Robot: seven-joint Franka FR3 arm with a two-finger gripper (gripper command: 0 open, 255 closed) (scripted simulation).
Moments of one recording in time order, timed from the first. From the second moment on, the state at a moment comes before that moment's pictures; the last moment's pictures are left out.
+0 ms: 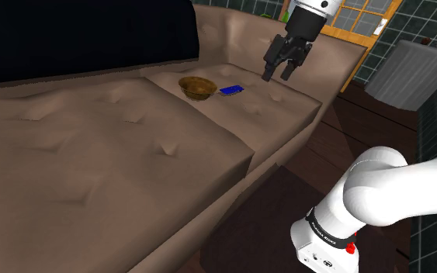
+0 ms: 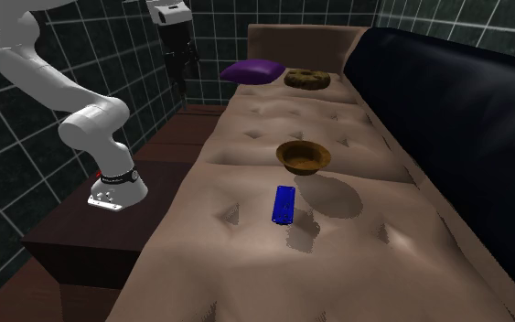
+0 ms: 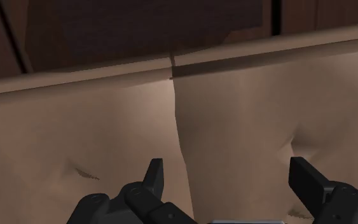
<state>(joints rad) -0.02 -0.80 0.03 -2.33 0.10 1.64 0.12</state>
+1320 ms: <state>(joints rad) -0.24 -0.17 0.15 -2.03 0.05 1.95 0.78</state>
